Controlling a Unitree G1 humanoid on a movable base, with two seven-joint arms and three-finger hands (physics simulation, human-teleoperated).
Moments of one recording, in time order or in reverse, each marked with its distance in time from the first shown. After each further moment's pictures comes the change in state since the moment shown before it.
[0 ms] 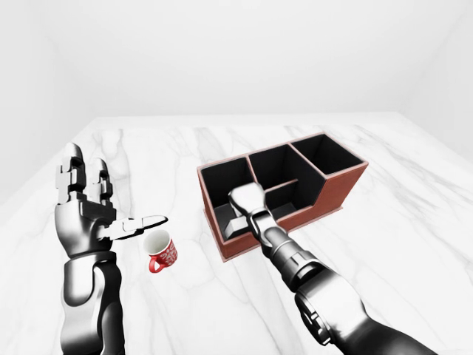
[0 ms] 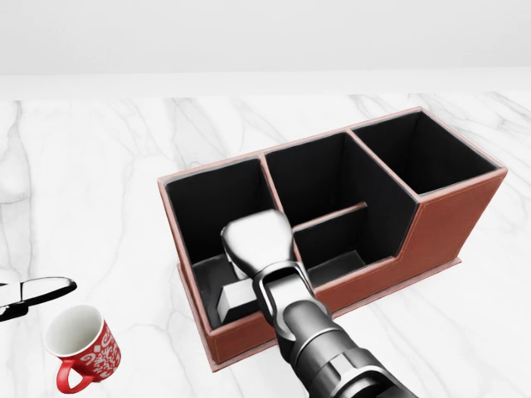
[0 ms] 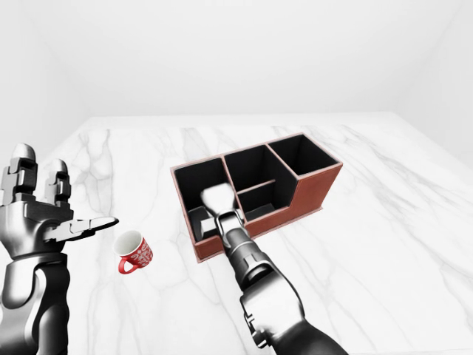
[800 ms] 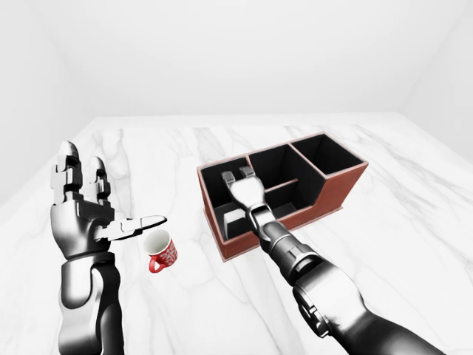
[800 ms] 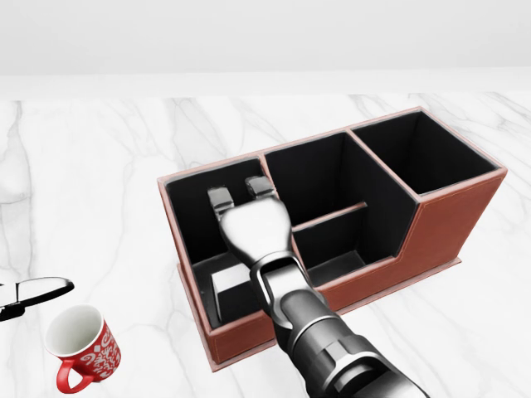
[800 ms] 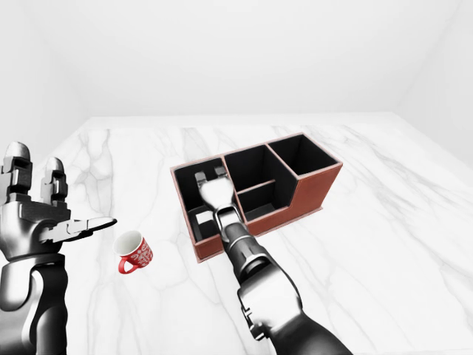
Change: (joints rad) left arm 0.005 -0.003 0.002 -0.025 -0.002 0.000 0.004; right arm -0.068 0.004 -0.002 0.069 0.034 0.000 -0.064
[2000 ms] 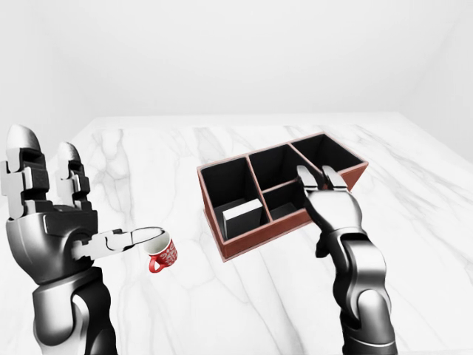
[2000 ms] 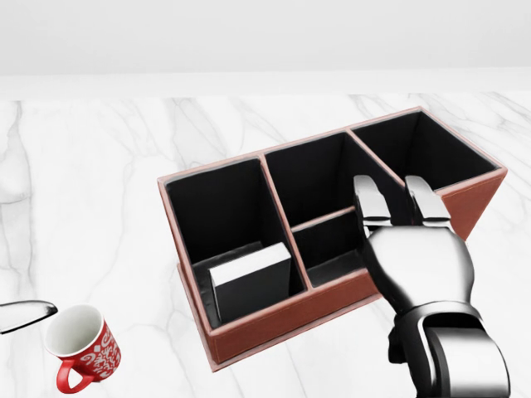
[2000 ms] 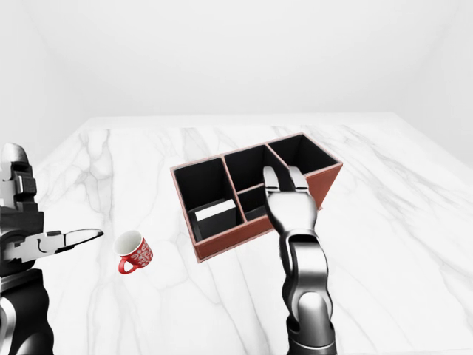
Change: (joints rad) left arm 0.072 -0.054 0.006 -0.267 0.017 0.000 -0.002; right arm 0.833 -0.147 -0.171 -1.760 -0.243 0.000 1.128
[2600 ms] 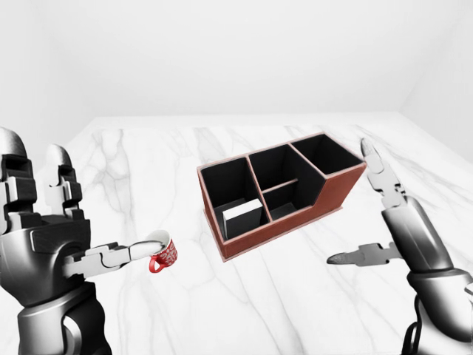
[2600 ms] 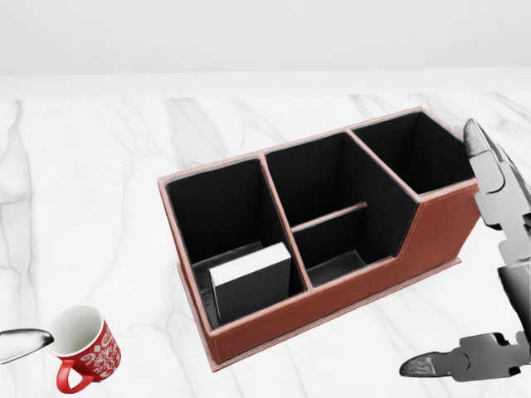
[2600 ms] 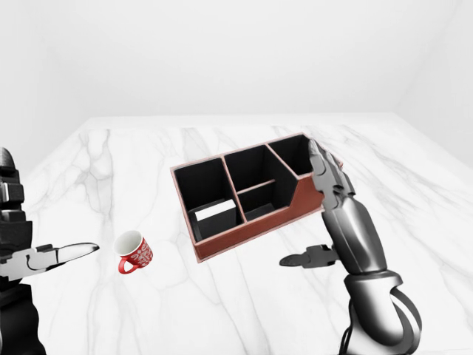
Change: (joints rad) left arm 0.067 -0.049 0.018 -0.107 0.027 0.000 -0.053; right arm 0.192 -0.036 -0.360 -0.388 1.054 0.000 -0.104
